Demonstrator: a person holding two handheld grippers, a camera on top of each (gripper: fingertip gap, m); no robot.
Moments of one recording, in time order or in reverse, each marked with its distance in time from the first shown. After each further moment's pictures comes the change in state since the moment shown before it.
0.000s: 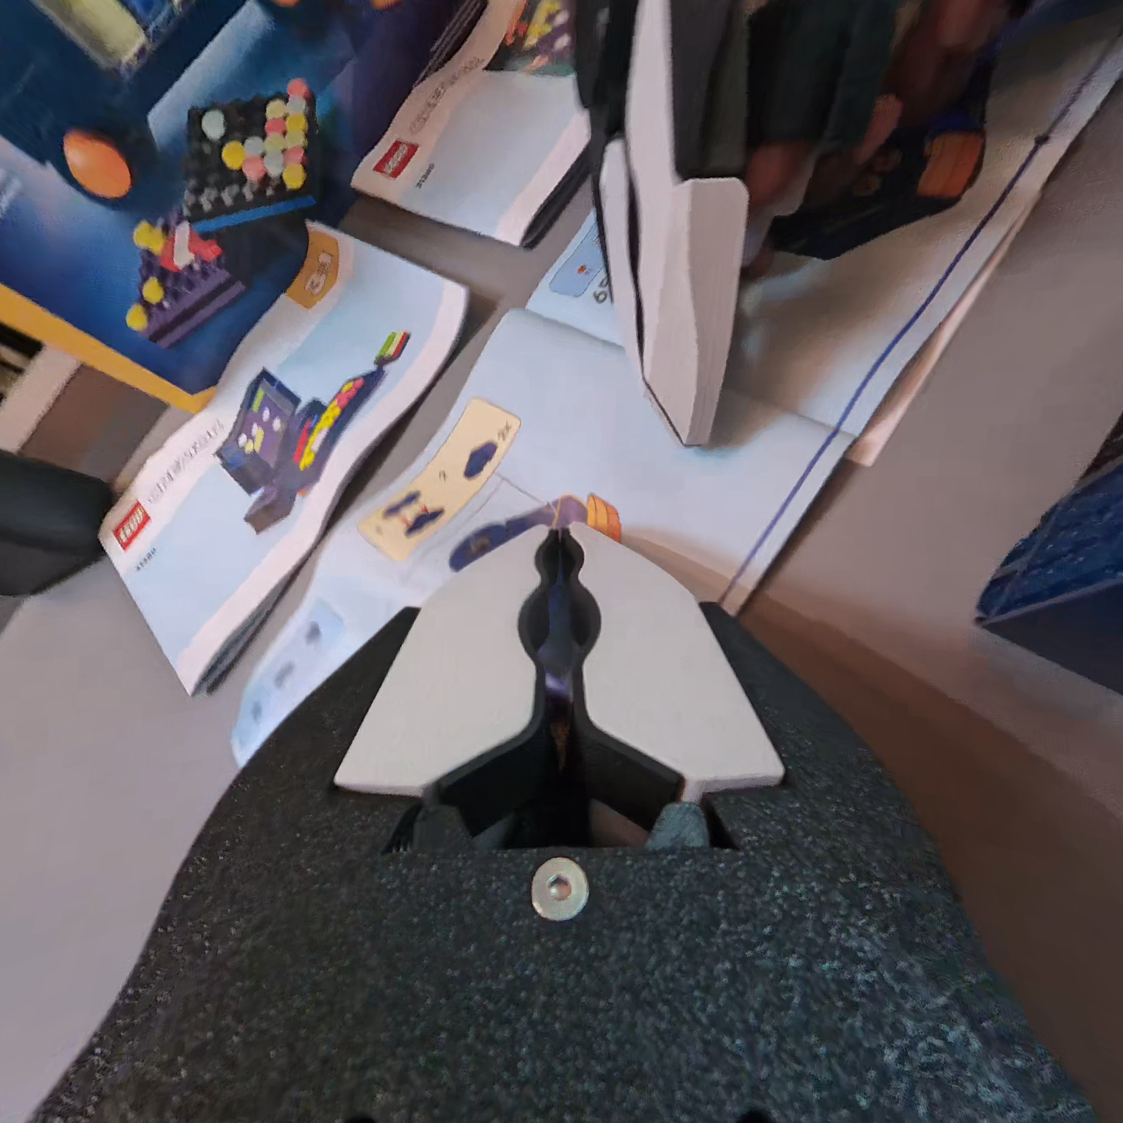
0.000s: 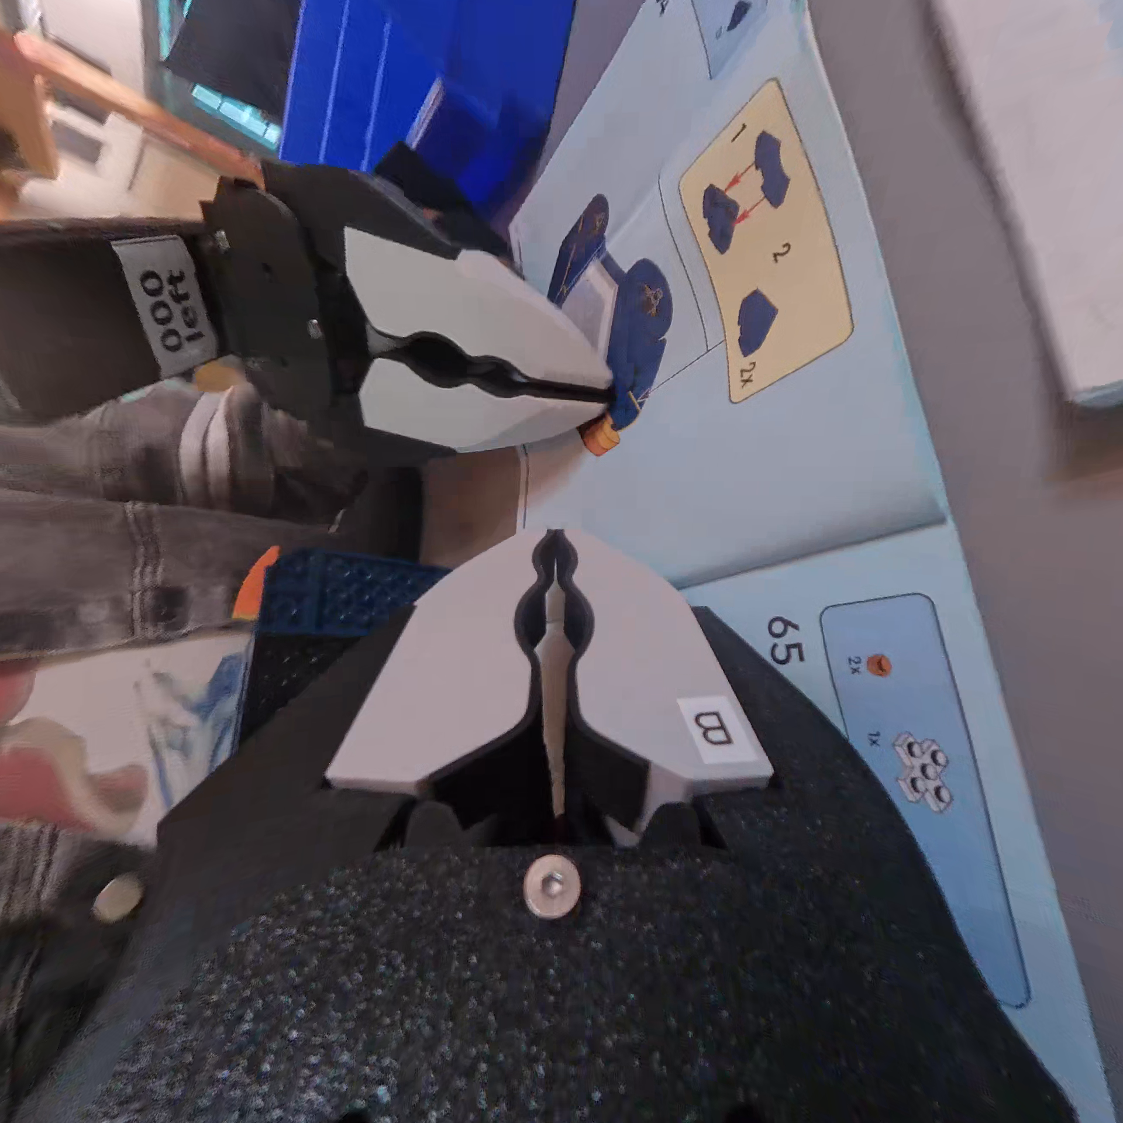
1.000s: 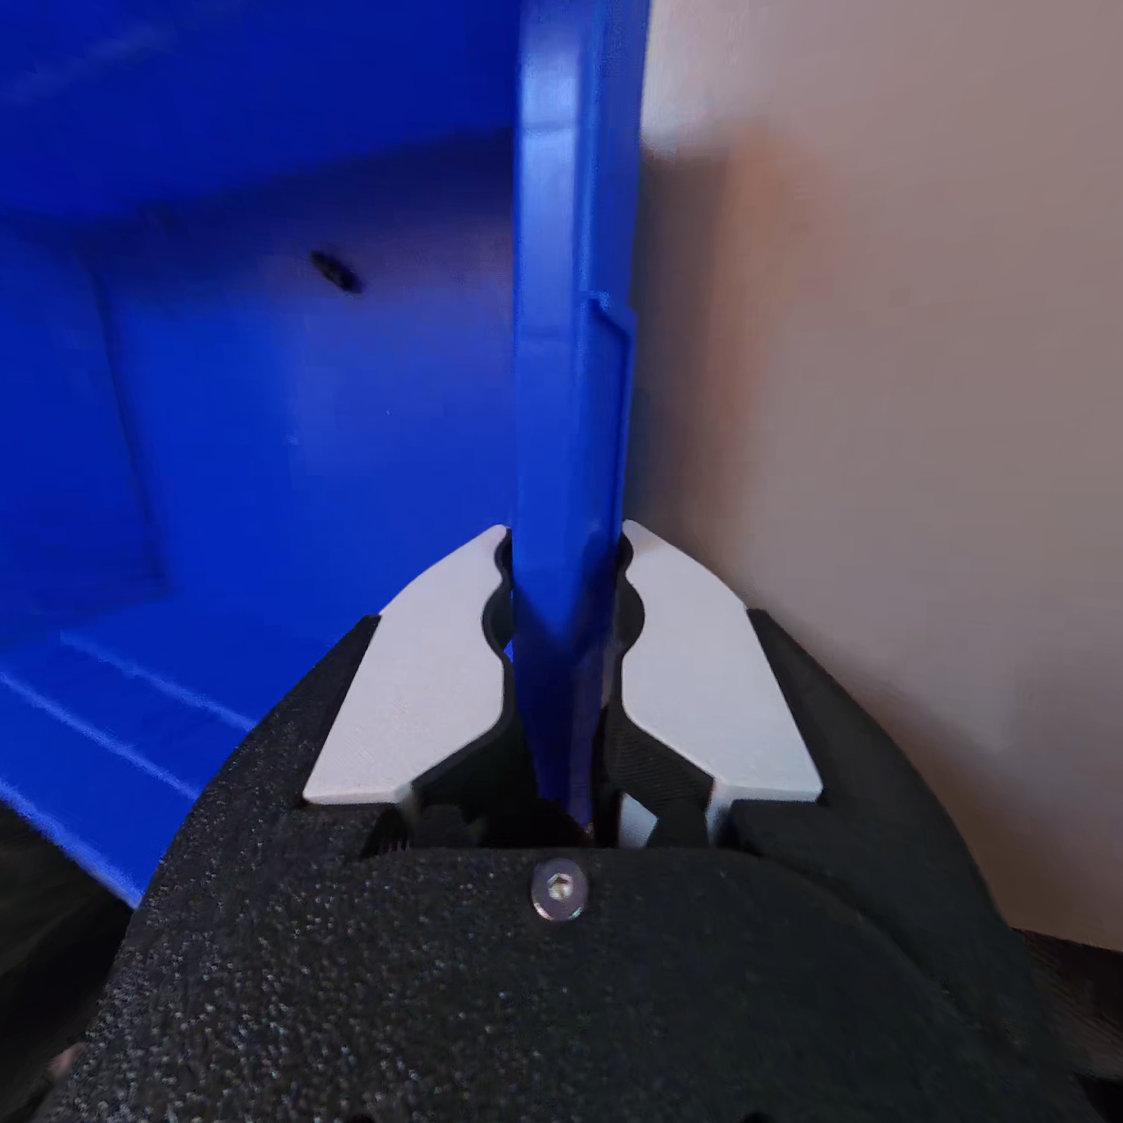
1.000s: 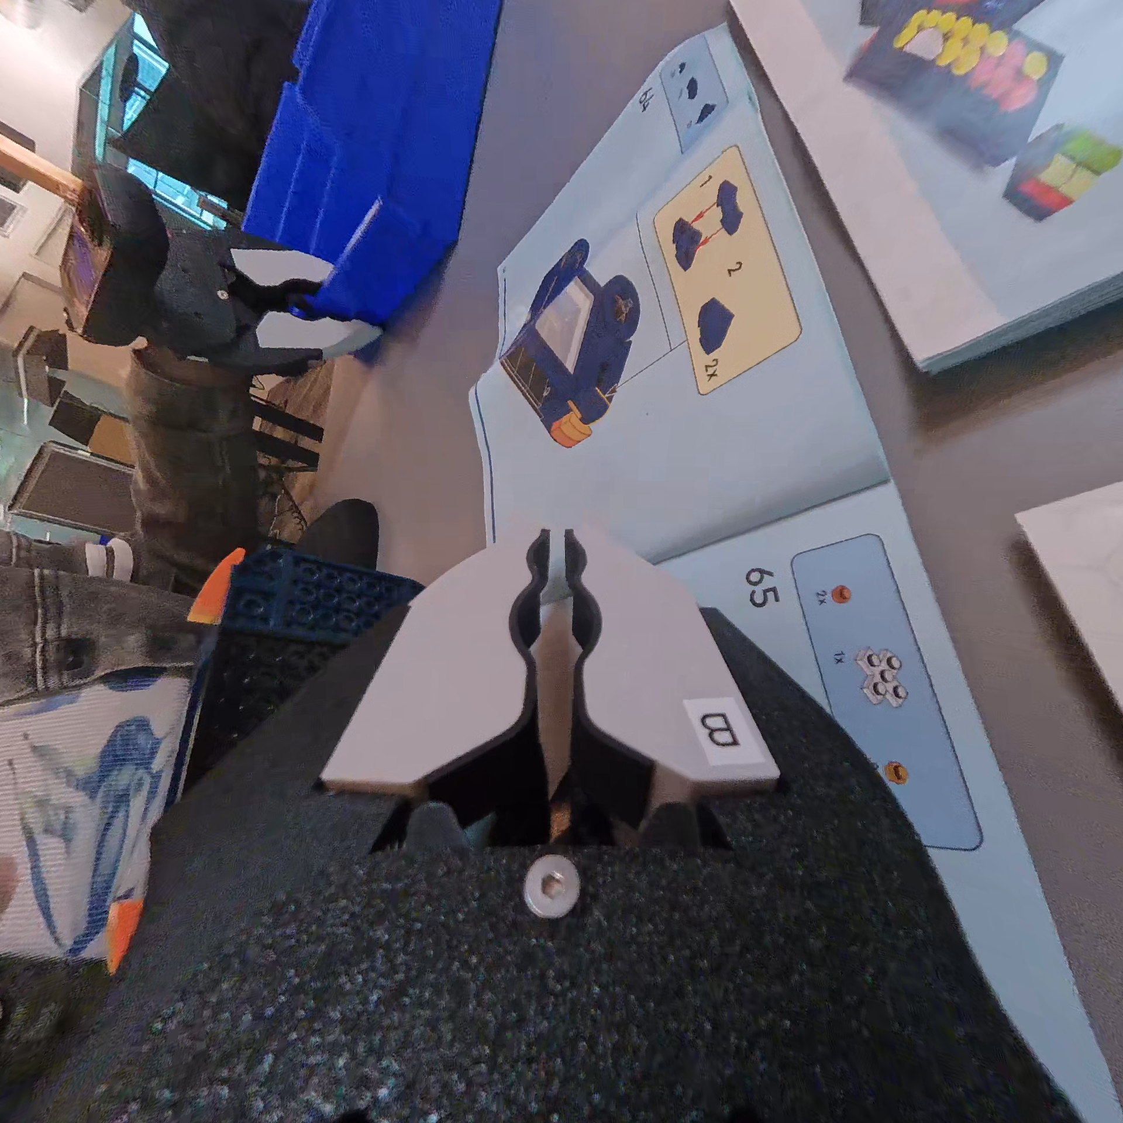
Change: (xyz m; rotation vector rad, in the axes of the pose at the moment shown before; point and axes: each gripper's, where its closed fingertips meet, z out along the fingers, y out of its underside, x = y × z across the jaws) left arm -0.006 0.203 -0.234 -0.824 -0.414 -0.473; right arm 0.008 -0.004 -0.016 0.152 0.125 -0.078
